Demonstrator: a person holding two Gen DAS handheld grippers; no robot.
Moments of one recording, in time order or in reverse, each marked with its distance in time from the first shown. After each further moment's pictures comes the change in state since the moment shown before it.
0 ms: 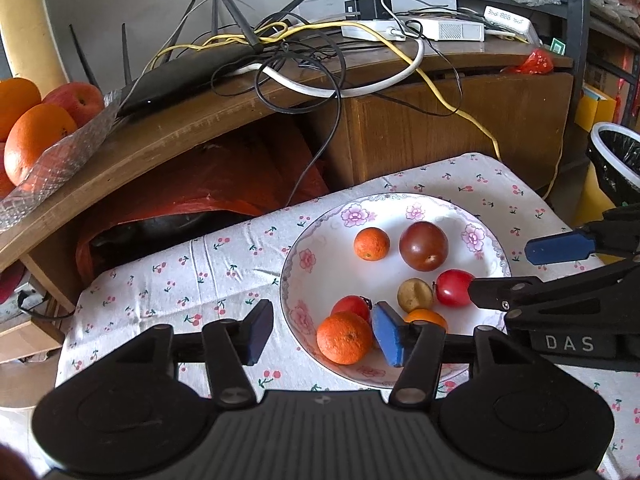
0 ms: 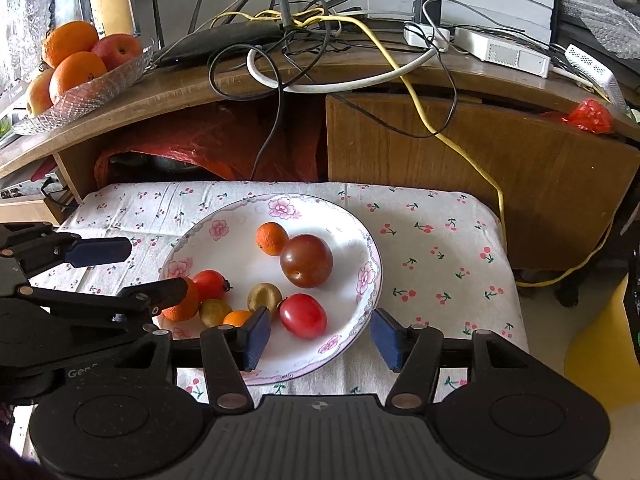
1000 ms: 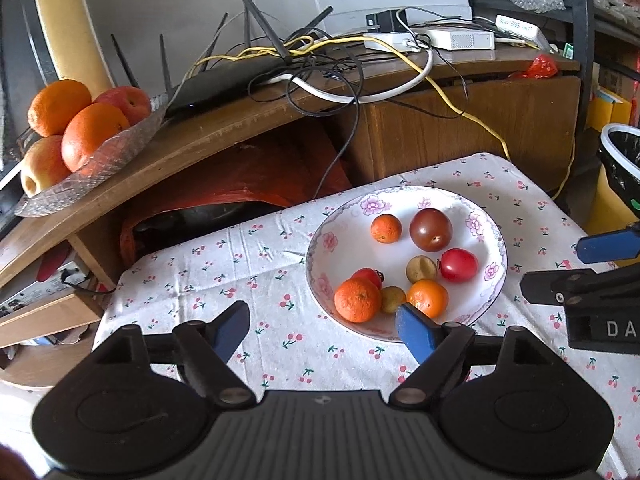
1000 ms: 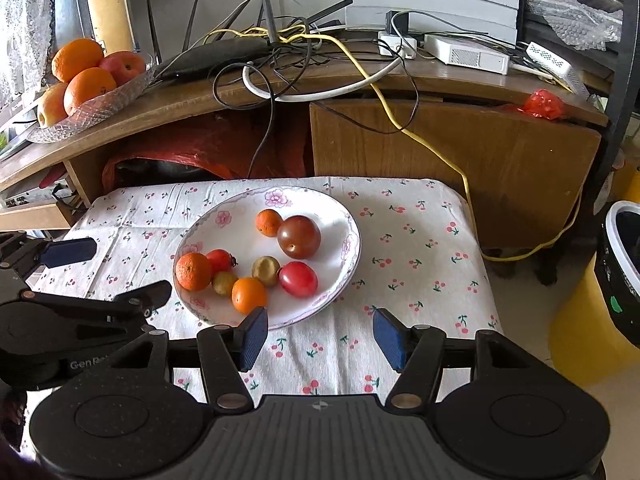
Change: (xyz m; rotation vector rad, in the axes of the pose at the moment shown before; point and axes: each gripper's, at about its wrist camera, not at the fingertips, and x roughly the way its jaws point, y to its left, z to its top) left arm -0.040 -0.008 -0.024 -0.020 -0.031 0.103; right arm -0.047 -0.001 -0.025 0.041 -0.020 -0.030
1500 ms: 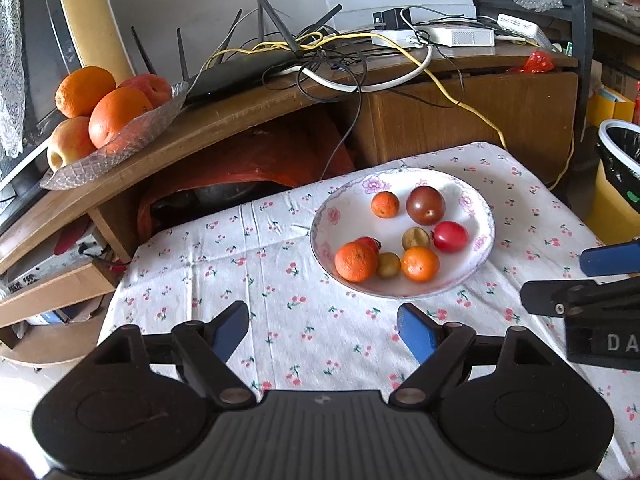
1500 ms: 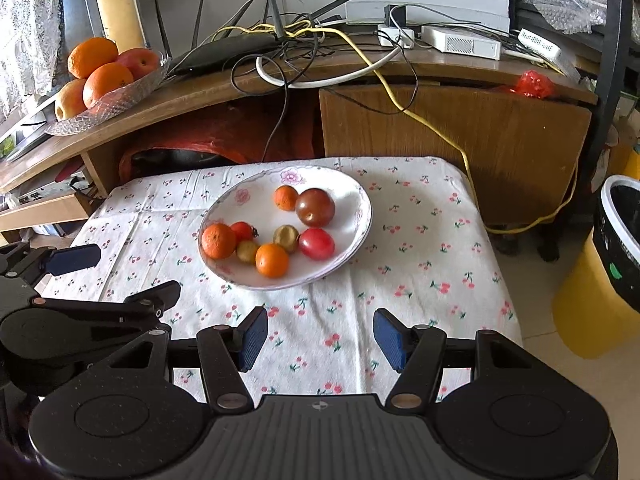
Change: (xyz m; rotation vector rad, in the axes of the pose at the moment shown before) left arm -0.028 -0.005 -0.025 -0.023 0.012 0.020; right arm -0.025 0.011 -0.026 0.036 0.013 0.020
